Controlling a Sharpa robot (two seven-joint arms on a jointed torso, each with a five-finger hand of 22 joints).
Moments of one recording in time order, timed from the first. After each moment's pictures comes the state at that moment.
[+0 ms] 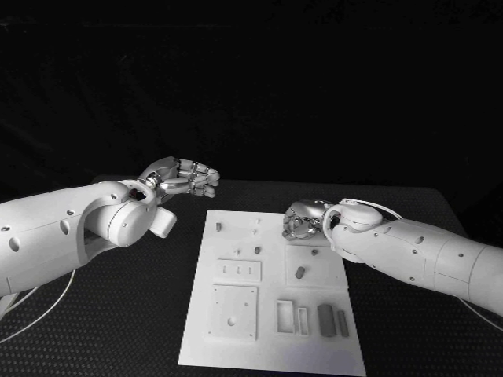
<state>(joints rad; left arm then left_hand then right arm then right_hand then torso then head) 1.36 -0.85 -0.10 1.43 -0.25 -0.24 0.13 1.57 -0.04 0.04 0.29 0.14 0.75 0.19 0.35 0.53 1.01 0.15 0.25 0.19 0.88 0.14 0.39 0.64 0.03 0.87 0.04 0.16 0.58 1.19 -0.48 -0.11 0.99 -1.50 -0.14 -0.02 1.10 0.00 0.45 -0.29 0.05 0.86 0.14 0.26 0.54 1.19 0.03 1.23 1.06 1.37 -0.07 1.41 1.21 0.14 1.22 -0.11 1.10 1.31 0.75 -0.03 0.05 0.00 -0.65</state>
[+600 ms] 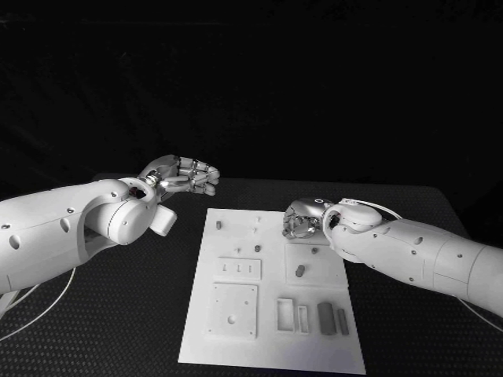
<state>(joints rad) 1.36 -0.85 -0.10 1.43 -0.25 -0.24 0.13 1.57 -0.04 0.04 0.29 0.14 0.75 0.19 0.34 0.53 1.02 0.15 0.25 0.19 0.88 0.14 0.38 0.65 0.03 0.87 0.04 0.16 0.58 1.19 -0.48 -0.11 0.99 -1.52 -0.18 -0.02 1.11 0.01 0.53 -0.29 0.05 0.95 0.10 0.30 0.56 1.22 0.00 1.23 1.07 1.37 -0.10 1.41 1.21 0.14 1.22 -0.11 1.10 1.31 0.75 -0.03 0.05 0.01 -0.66</state>
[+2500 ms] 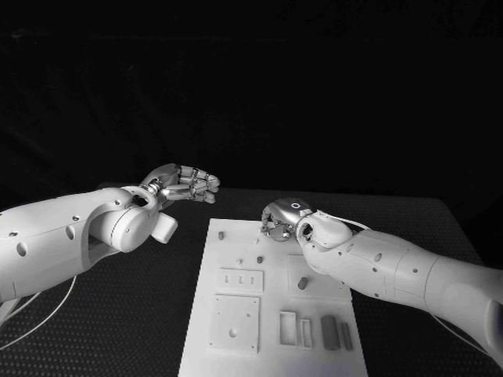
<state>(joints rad) 1.37 -0.84 -0.10 1.40 -0.26 -0.24 0.13 1.57 -0.05 0.04 0.29 0.14 0.75 0.19 0.34 0.54 1.02 0.15 0.25 0.20 0.88 0.14 0.38 0.65 0.02 0.87 0.04 0.15 0.58 1.18 -0.31 -0.13 0.88 -1.64 -0.42 -0.09 1.10 -0.01 0.55 -0.29 0.05 0.97 0.09 0.32 0.56 1.24 -0.02 1.23 1.07 1.37 -0.12 1.42 1.20 0.14 1.23 -0.11 1.11 1.31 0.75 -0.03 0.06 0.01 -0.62</state>
